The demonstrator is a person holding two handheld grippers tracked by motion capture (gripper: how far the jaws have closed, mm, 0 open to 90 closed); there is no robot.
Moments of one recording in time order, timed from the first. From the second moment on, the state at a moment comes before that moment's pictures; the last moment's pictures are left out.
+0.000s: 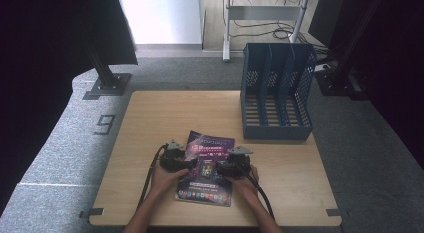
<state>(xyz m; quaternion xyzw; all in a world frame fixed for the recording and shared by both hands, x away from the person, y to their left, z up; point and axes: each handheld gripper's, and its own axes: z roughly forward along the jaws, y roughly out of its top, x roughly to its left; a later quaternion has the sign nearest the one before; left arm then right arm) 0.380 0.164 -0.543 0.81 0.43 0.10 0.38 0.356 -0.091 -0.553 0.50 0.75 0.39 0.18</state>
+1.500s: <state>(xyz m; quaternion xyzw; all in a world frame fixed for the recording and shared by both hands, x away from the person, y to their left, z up) 0.375 0.172 -0.530 0.76 0.46 0.03 0.46 0.356 -0.090 -0.553 0.50 0.76 0.39 0.18</state>
